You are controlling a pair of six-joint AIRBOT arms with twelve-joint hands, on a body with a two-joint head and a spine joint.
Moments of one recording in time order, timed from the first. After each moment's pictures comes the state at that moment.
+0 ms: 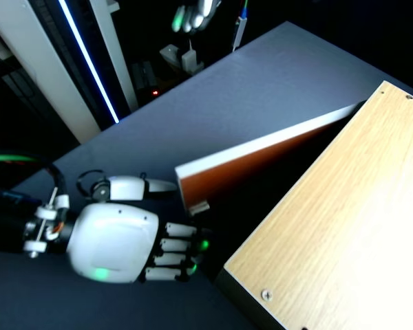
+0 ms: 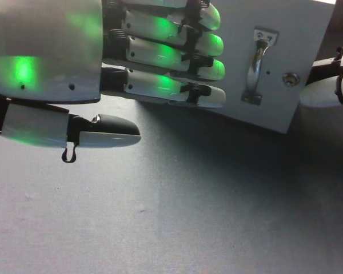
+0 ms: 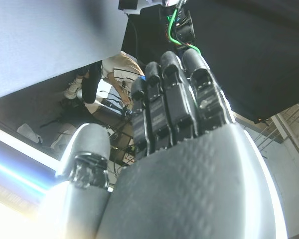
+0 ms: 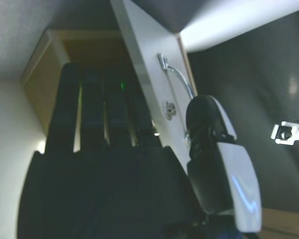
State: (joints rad) left arm -0.04 -0.77 1.06 1.55 -1.04 0.11; right arm -0.49 -1.01 1.42 -0.95 0.43 0.60
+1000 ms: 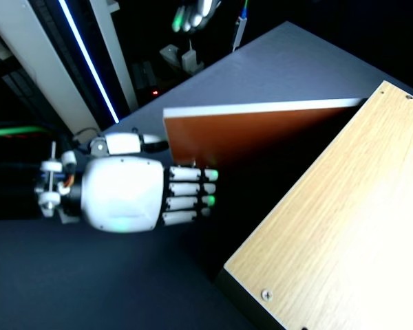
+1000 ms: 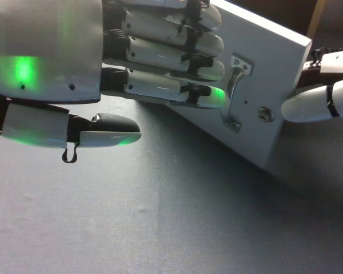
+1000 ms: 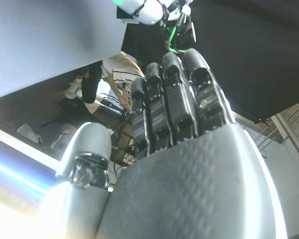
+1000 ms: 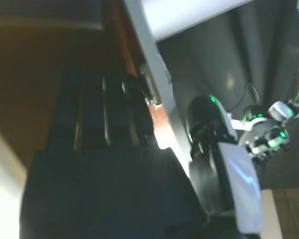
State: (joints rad) left arm -0.04 -0.77 1.06 1.55 -1.04 0.11; right arm -0.44 -1.00 1.36 -1.04 0.61 0.60
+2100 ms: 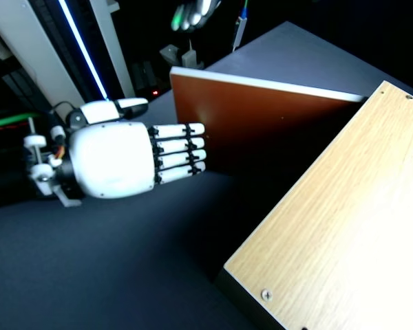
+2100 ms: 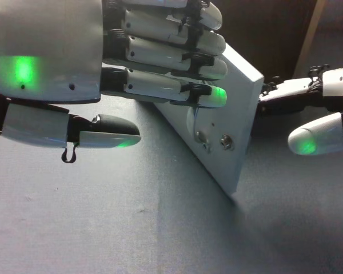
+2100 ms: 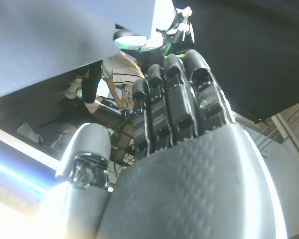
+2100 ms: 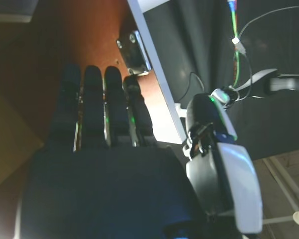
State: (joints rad) left arm -0.04 -0.77 1.06 1.55 -1.04 0.11; right arm -0.48 -1.01 1.35 -1.06 0.87 0.57
